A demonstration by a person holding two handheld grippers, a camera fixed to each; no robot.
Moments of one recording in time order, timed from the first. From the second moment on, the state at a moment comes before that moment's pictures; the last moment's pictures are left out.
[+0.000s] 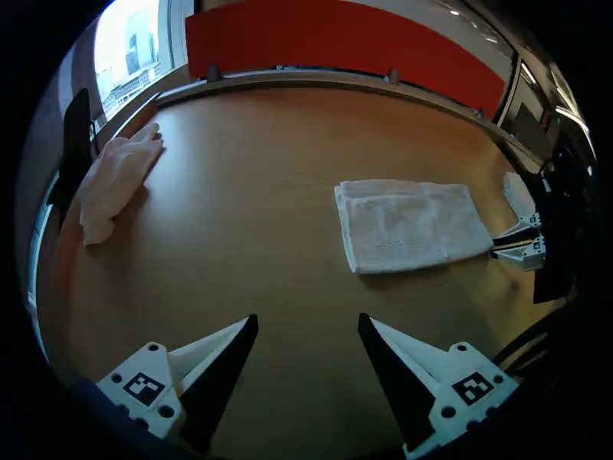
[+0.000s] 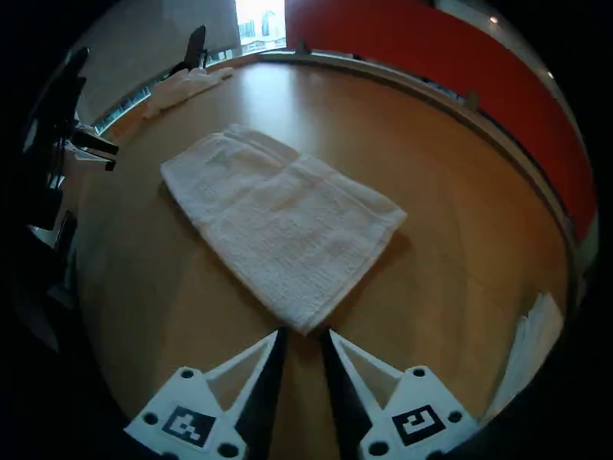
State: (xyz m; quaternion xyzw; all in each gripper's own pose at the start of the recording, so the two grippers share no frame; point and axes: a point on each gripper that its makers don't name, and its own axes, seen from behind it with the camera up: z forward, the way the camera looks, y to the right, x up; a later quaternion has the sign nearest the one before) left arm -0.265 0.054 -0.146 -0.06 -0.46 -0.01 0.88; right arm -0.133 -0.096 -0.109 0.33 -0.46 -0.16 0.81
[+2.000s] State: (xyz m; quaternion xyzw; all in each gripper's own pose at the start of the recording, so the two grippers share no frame) left arm -0.207 0.036 -0.142 -0.04 -0.41 -0.05 0.91; right arm -0.019 -0.234 -0.060 0.42 -0.31 -0.25 0.81
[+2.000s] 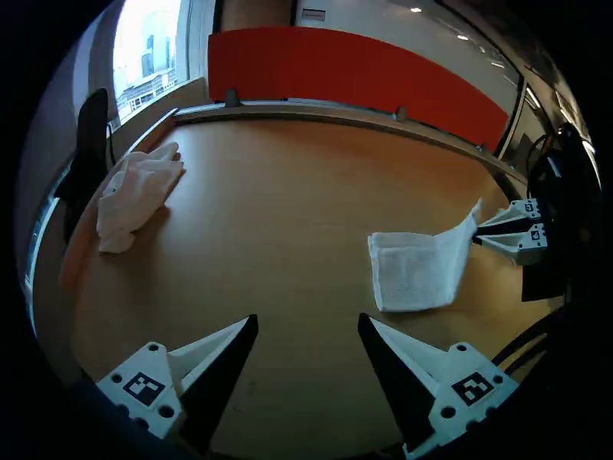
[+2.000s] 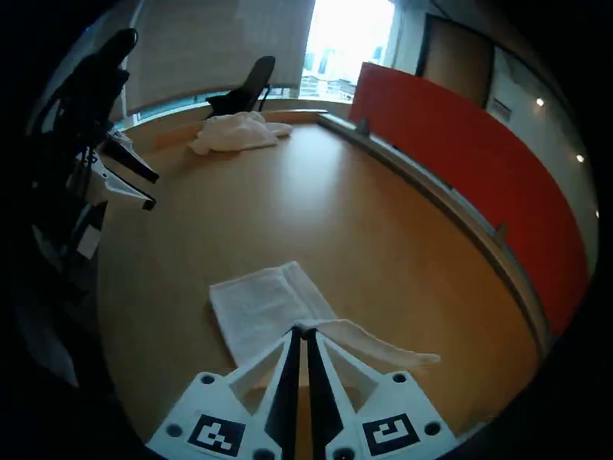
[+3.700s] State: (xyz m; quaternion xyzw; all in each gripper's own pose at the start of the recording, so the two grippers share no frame) left arm -0.204 0.025 -0.154 -0.03 -0.41 -0.08 0.91; right arm -0.093 -0.260 -0.100 0.43 -0.38 -0.19 0.80
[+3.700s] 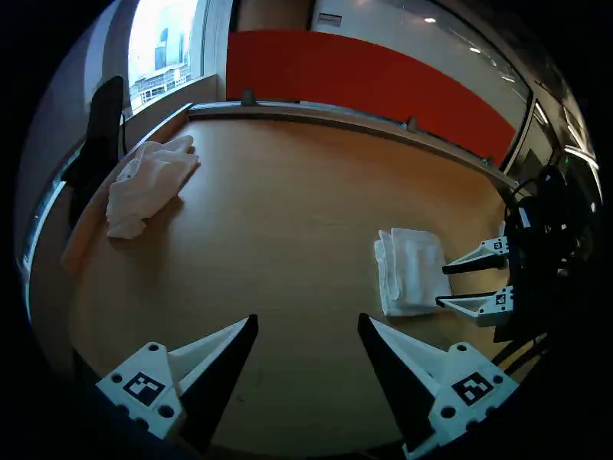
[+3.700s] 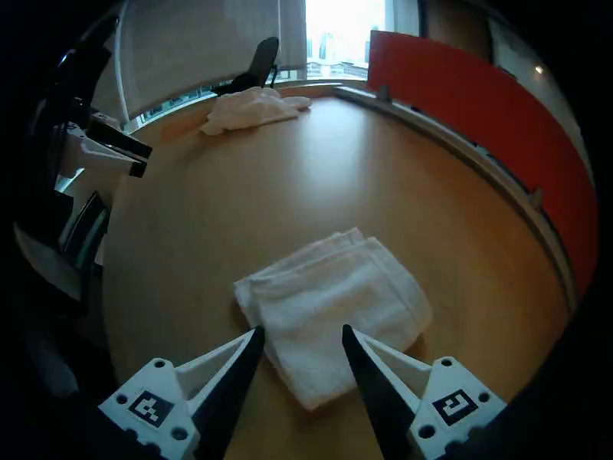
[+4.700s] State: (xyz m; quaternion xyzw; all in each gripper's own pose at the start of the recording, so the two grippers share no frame) left arm -0.202 0.031 -0.152 -0.03 -0.41 -0.07 0.91; right arm -0.132 -0.212 -0.131 0.37 -0.44 -0.18 0.80
